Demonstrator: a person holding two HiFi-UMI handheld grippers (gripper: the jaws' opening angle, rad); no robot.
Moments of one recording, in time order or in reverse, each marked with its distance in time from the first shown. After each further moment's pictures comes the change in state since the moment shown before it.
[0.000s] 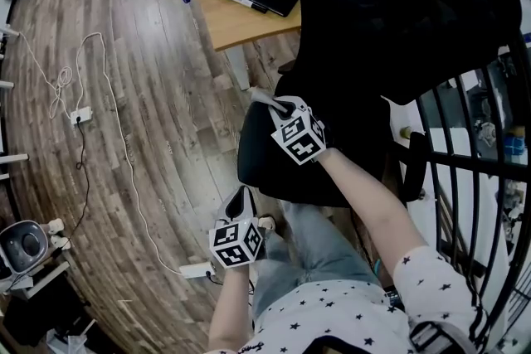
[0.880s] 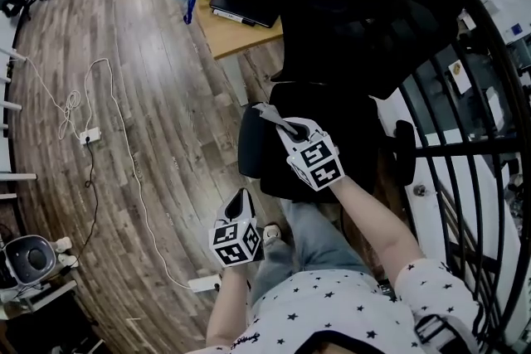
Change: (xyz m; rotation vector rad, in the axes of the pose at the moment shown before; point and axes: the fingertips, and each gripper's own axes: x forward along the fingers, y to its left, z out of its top) left arm -0.060 -0.016 0.001 0.092 -0.058 -0.057; right arm -0.138 0.043 0.022 0.193 -0.215 -0.046
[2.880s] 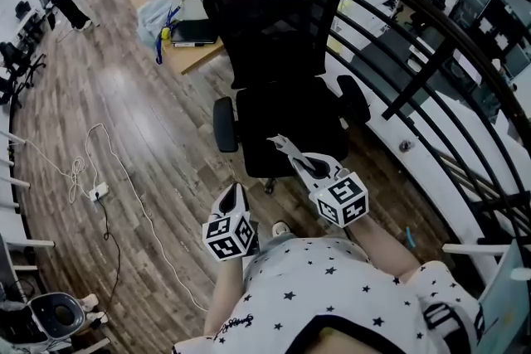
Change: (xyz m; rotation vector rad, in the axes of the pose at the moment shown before) left arm -0.174 -0.073 -0.037 0.241 -0.140 -0.240; right arm -0.308 0.162 -0.049 0.225 -0.256 -0.230
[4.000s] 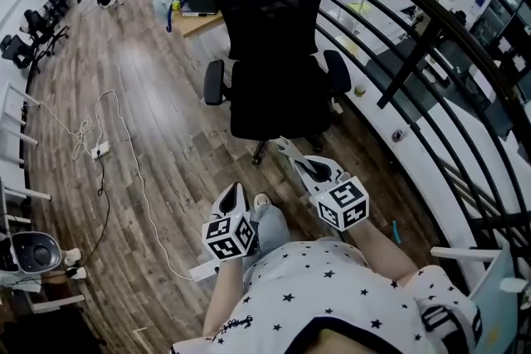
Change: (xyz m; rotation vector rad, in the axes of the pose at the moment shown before) left arm -0.134 -0.125 -0.122 -0.040 -0.054 0.102; right arm -0.185 0.037 -0.085 -0.014 -0.010 0.104
